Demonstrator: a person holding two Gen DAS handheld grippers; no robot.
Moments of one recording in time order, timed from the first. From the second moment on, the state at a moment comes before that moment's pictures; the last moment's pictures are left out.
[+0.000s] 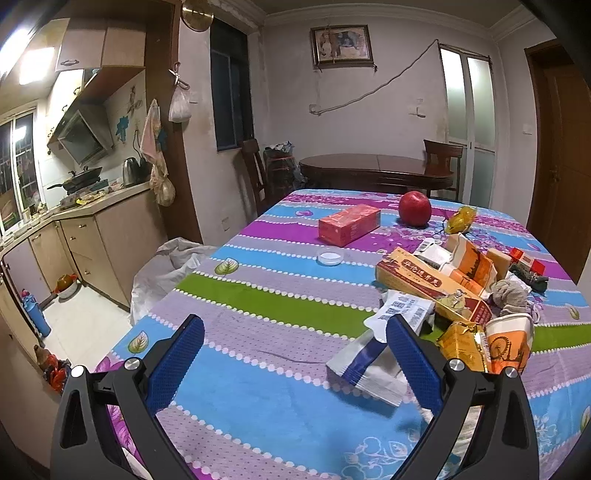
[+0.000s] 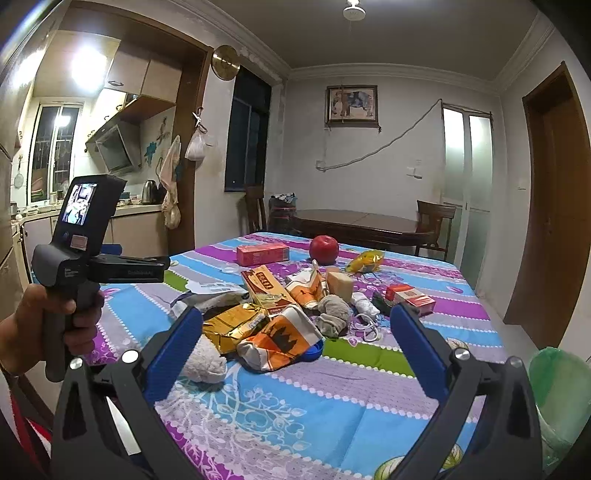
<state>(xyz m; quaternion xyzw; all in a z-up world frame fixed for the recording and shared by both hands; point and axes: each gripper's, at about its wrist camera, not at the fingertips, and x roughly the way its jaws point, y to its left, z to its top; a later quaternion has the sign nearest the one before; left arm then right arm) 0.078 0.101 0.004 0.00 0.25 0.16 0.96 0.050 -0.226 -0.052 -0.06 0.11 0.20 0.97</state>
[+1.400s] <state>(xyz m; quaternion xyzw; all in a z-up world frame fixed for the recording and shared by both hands) 0.058 0.152 -0.038 -0.05 0.27 0.14 0.95 0.199 -0.219 -0.104 0.21 0.38 0.25 0.87</state>
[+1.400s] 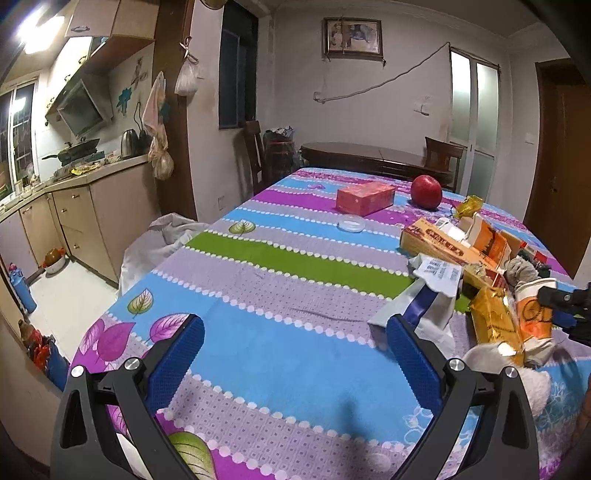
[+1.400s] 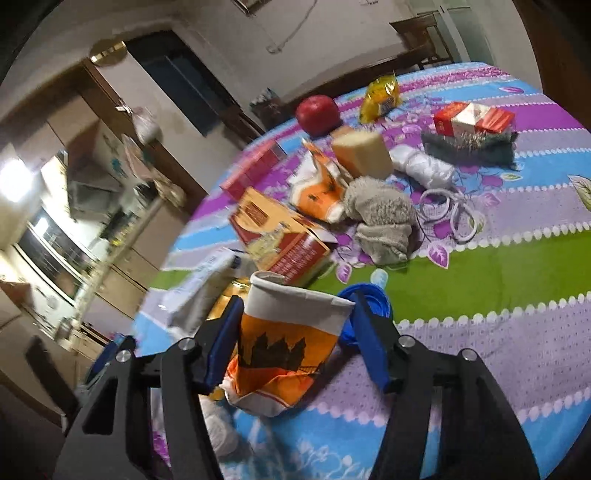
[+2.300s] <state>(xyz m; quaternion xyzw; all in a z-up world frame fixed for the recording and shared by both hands) 0.192 0.103 -0.049 0.02 0.42 -0.14 0.89 0.144 -0.312 -0.069 0.27 0.30 0.24 0.88</state>
